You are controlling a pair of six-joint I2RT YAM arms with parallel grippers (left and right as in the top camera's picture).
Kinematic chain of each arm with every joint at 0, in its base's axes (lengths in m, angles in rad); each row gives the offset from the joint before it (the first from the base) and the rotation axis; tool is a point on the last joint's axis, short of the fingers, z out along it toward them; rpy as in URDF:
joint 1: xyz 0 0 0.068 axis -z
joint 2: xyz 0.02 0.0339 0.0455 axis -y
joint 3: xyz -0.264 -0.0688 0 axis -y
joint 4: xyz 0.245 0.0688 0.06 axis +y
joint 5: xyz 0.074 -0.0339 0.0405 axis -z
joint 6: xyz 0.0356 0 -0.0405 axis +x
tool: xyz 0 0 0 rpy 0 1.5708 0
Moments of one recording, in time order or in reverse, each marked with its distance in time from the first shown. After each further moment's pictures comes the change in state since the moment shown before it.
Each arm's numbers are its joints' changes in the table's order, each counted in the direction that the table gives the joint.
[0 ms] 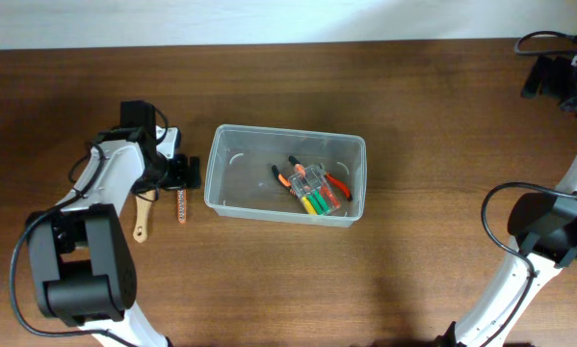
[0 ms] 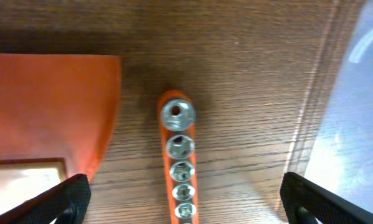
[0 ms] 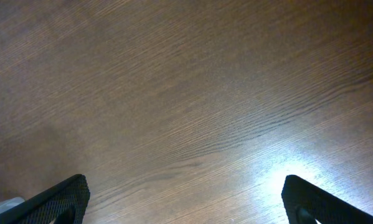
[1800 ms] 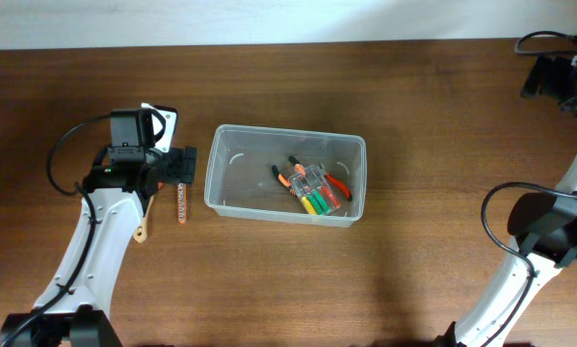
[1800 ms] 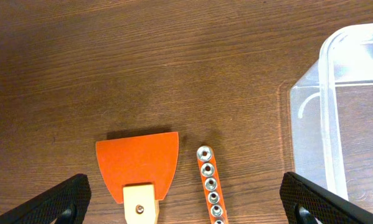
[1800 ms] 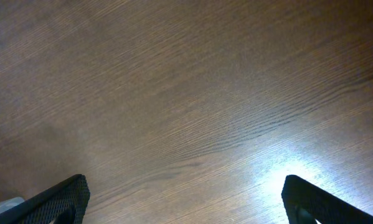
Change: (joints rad) left arm 0.062 0.401 -0.222 -0.302 -0.180 0.150; right arm 0.000 0.000 0.000 0.000 0.000 0.000
